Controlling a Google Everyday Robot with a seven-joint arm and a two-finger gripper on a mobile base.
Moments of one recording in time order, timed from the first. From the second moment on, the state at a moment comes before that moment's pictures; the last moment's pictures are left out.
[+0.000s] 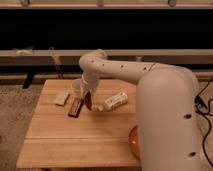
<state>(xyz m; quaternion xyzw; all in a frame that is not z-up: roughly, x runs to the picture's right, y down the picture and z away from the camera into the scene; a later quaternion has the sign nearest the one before) -0.103 0.016 0.814 -0.08 -0.31 -0.75 0.57</state>
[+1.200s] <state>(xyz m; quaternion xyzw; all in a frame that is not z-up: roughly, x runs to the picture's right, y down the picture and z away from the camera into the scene) -0.162 -0.116 0.835 0.08 -0.27 -0.78 0.55</state>
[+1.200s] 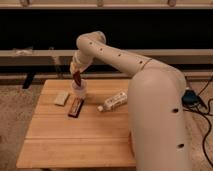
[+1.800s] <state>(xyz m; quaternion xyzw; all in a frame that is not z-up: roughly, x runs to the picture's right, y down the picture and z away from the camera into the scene) -0.176 -0.117 0.865 0.08 -0.28 -0.78 0.56</state>
